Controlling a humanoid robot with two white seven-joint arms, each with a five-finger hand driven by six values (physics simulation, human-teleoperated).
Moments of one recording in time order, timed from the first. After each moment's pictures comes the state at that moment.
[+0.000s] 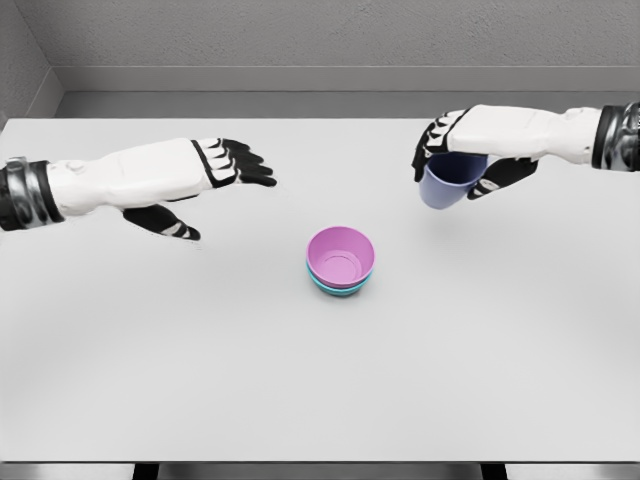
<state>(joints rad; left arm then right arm) -0.63 0.86 -0.59 -1.67 -0.14 -0.61 -0.42 -0.95 -0.89 0.86 -1.53 0.03 -0.46 0.61</state>
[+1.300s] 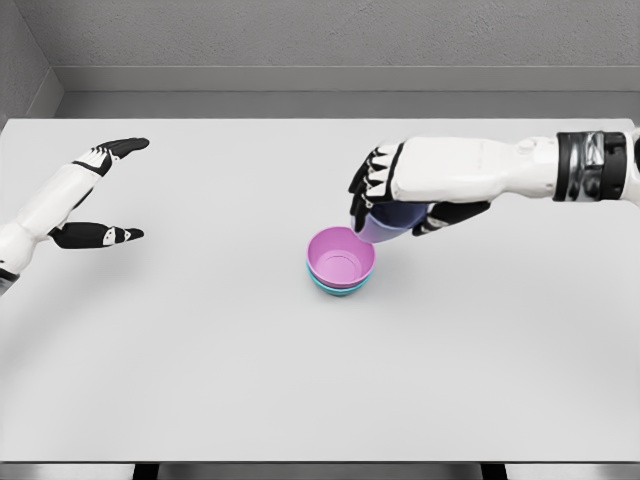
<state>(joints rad) -0.16 0.69 -0.18 -1.47 -0.16 -0.61 -0.12 -0.92 -0.87 0.85 -1.76 0.00 -0.53 0.61</state>
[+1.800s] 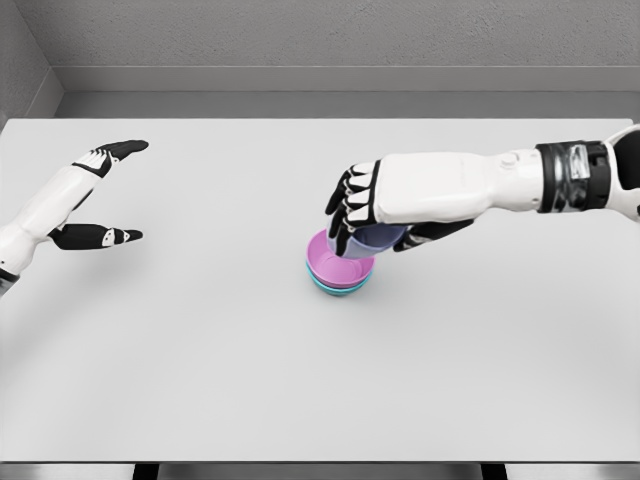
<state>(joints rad) -0.16 0.69 -0.18 -1.45 -0.16 -0.61 -0.12 -0.91 -0.83 0.86 -1.76 -0.01 -0.61 0.61</state>
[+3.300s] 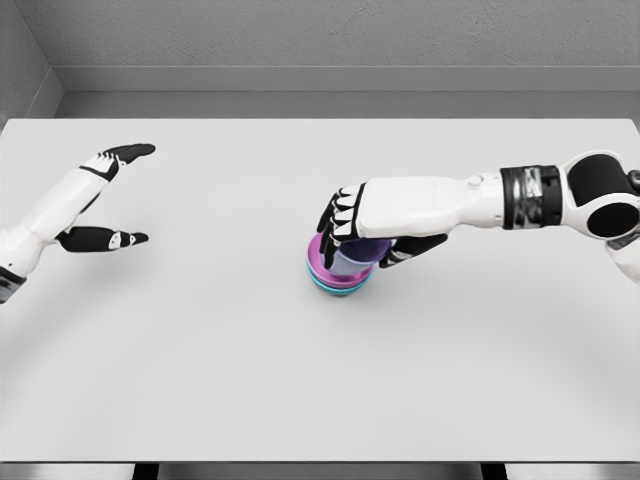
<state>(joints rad) -0.16 0.68 -0.19 -1.45 -0.18 -0.61 -0.12 -0.86 -0.74 0.89 -1.66 0.05 -0.61 0.61</state>
